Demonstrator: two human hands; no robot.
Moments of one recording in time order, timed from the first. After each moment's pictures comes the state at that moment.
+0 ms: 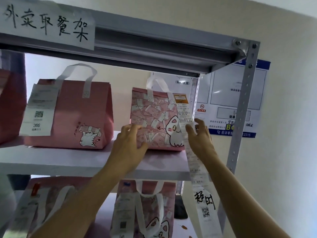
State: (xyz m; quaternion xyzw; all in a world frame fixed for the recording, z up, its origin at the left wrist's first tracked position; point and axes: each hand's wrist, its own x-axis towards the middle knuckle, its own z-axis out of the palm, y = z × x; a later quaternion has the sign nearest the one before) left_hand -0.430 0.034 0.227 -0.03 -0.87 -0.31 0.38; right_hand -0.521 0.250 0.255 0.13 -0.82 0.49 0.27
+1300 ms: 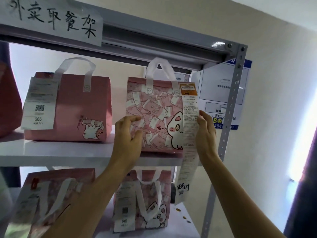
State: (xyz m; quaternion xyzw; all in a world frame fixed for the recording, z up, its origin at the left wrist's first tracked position) left_hand -0.376 0.041 0.230 -0.09 -0.72 -0.55 0.41; right_hand -0.447 0.242 0.248 0.17 -0.67 0.65 0.32
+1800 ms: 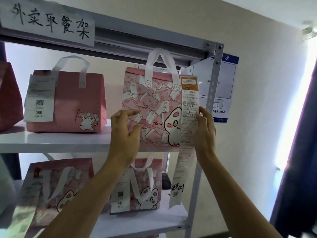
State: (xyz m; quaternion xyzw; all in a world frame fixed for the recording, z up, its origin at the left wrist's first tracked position) left_hand -0.309 0.073 0.227 -0.12 -0.71 -0.56 0.42; right_hand -0.377 0.271 0.235 0.18 -0.62 0.69 0.34
